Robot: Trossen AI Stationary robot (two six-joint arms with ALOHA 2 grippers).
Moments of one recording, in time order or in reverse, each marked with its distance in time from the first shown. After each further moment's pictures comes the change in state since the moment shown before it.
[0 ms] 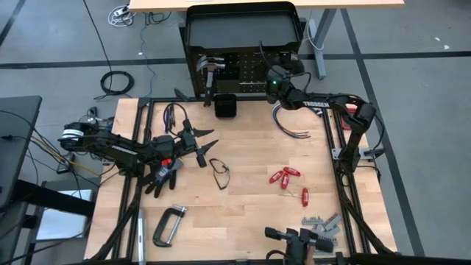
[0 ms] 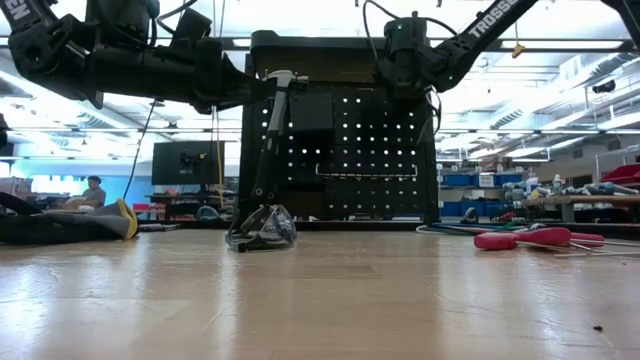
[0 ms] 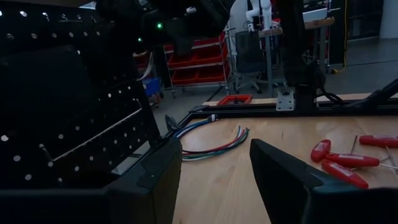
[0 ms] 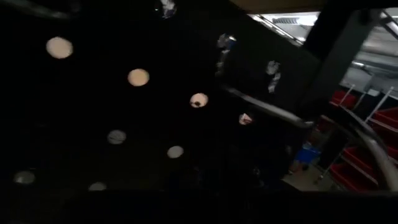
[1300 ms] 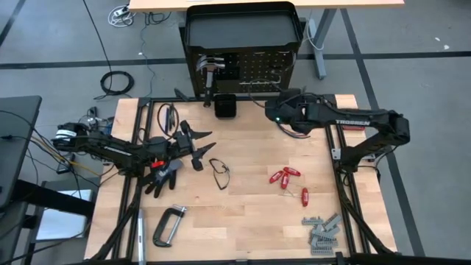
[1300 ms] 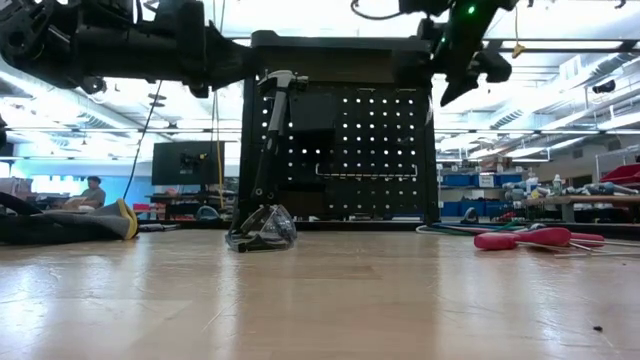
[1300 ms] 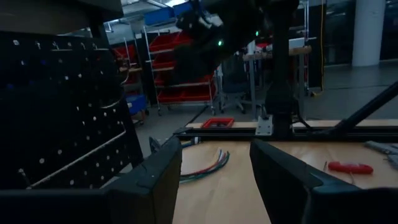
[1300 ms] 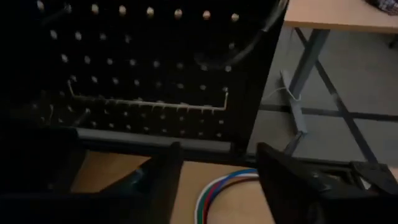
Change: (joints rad) left arm -0.063 -0.104 0.000 -0.019 0.011 -0.017; right arm 0.343 -0.407 -0.048 -1.418 -0.240 1.398
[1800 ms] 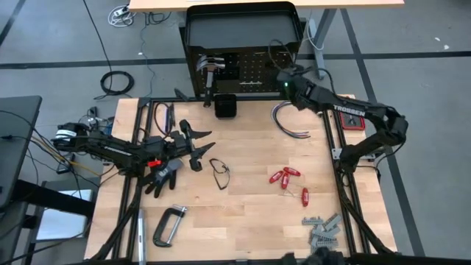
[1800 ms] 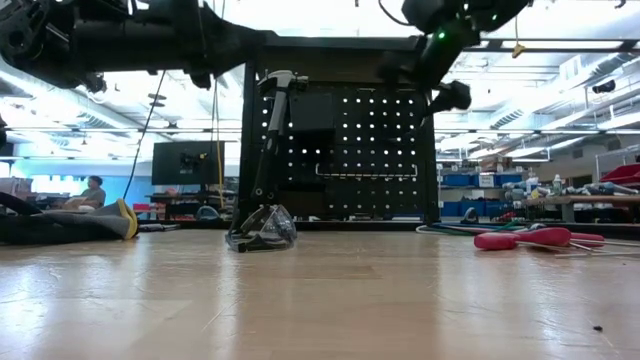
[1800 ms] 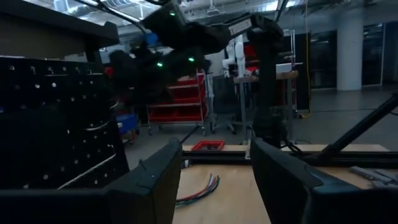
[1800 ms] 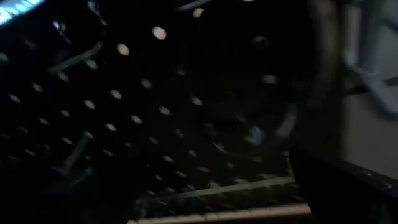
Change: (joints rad) left arm 0.000 0.000 0.000 0.088 0.046 0.000; right arm -0.329 0.065 -0.007 0.588 -0.325 -0.128
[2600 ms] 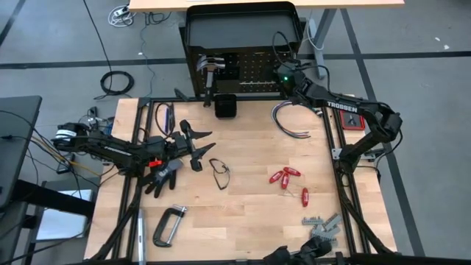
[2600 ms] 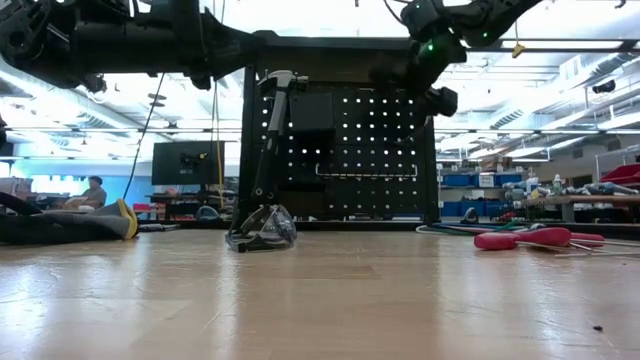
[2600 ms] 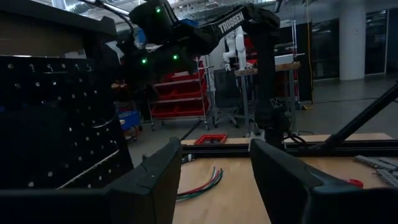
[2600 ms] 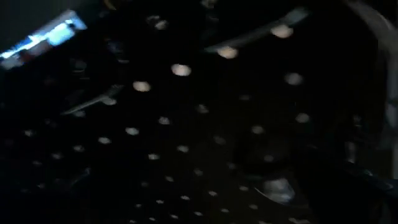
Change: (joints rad) left arm 0.002 0.001 0.000 -0.024 -0.001 0.025; right arm -0.019 0.061 -0.002 0.219 -0.009 -0.116
